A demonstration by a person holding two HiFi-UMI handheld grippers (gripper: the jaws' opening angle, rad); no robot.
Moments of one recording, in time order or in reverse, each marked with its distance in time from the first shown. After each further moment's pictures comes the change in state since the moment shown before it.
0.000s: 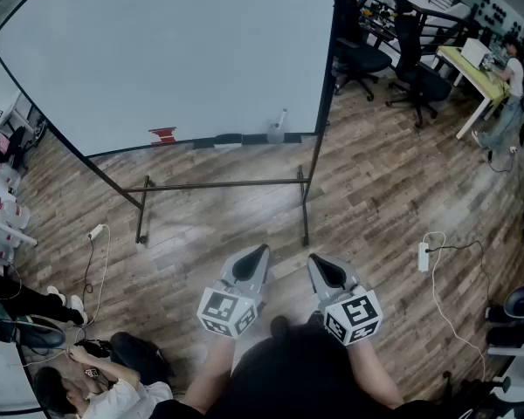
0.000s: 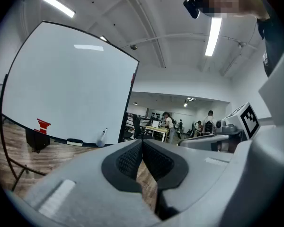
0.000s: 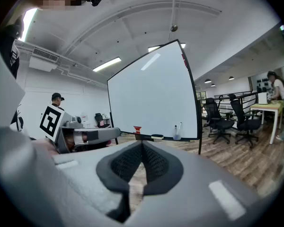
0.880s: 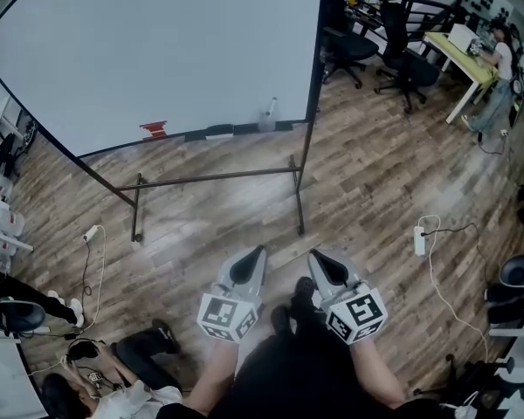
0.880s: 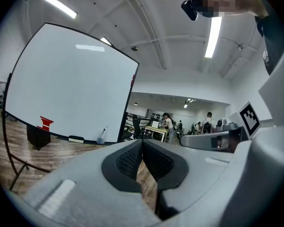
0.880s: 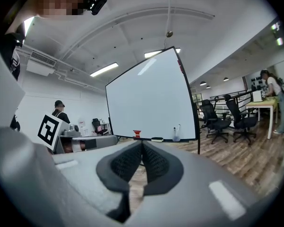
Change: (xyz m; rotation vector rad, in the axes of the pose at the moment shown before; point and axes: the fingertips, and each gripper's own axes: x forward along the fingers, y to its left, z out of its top) left arm -0.029 -0.003 -0.006 -0.017 -0.012 0.014; right arm -0.016 0.020 0.005 0.039 -0.063 -0.025
